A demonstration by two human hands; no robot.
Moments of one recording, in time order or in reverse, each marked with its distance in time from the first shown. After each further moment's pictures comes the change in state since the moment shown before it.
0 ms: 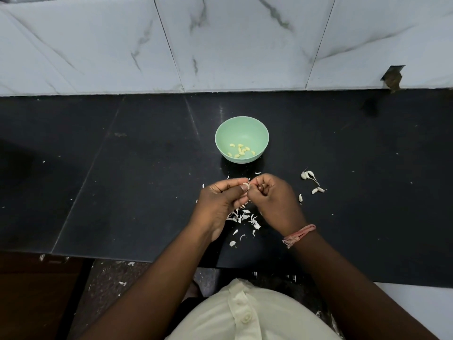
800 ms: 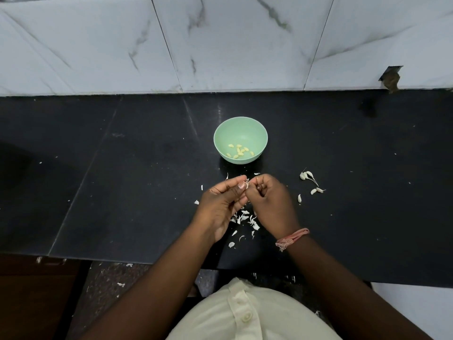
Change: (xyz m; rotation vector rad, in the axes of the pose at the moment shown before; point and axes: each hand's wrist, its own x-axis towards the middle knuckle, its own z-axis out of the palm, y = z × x) left_hand 0.007 -0.005 0.002 -0.125 0.006 -0.072; right_hand 0.000 0.007 0.014 0.035 0.108 0.053
